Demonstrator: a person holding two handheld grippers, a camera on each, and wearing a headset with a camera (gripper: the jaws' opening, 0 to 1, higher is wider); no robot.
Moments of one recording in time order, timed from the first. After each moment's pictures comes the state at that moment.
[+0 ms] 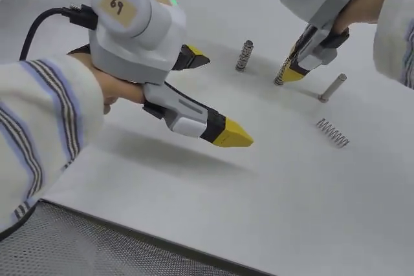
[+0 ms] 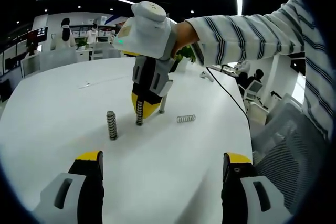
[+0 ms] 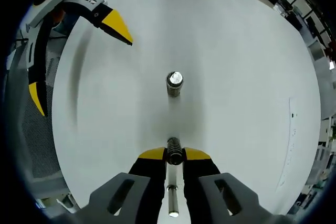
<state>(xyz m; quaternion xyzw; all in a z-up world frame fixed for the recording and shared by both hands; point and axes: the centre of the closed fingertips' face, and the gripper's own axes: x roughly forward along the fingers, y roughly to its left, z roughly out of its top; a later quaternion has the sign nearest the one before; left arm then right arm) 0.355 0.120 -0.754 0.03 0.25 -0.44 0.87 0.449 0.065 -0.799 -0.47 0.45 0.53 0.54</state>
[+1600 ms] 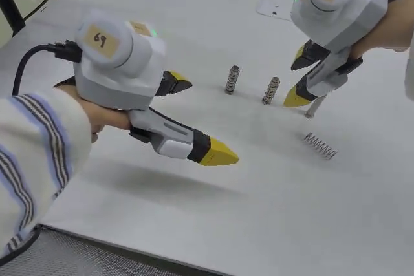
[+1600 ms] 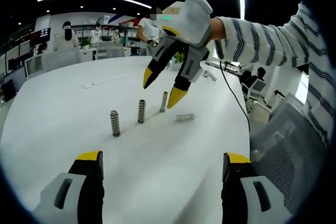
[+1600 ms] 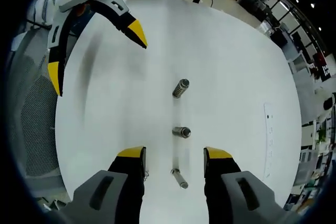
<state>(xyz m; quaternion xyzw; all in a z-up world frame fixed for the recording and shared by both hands) 0.345 0.130 -0.743 0.03 0.25 -0.42 0.87 0.433 0.045 -0.746 -0.48 0.36 0.53 0.60</state>
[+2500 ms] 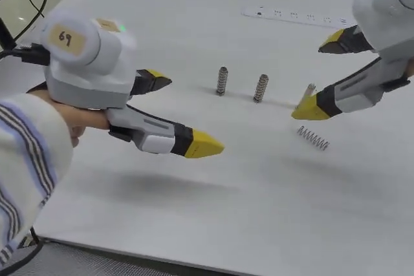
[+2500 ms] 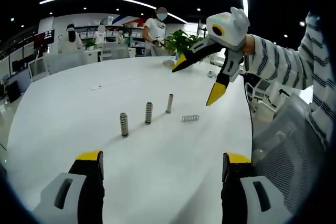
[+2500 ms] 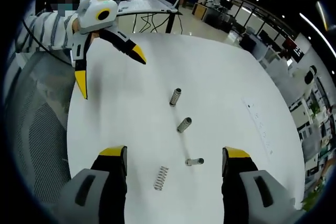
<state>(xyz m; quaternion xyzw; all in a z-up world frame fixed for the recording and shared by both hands) 0.347 0.143 -0.734 0.04 0.25 -0.40 0.88 0.397 0.013 -0.709 -0.36 0.30 0.50 0.73</state>
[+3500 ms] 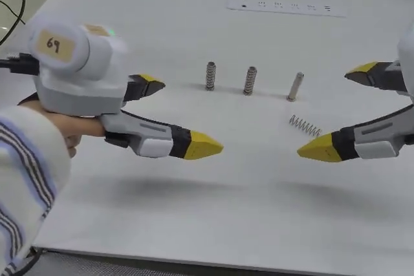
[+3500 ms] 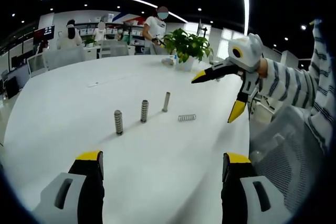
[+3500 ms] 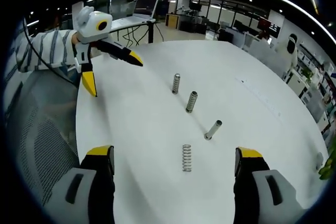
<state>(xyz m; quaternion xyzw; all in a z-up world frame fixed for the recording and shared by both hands) 0.341 0.135 -0.737 0.03 0.26 -0.40 0.88 0.358 -0.023 -0.737 -0.23 0.31 0.46 0.80</state>
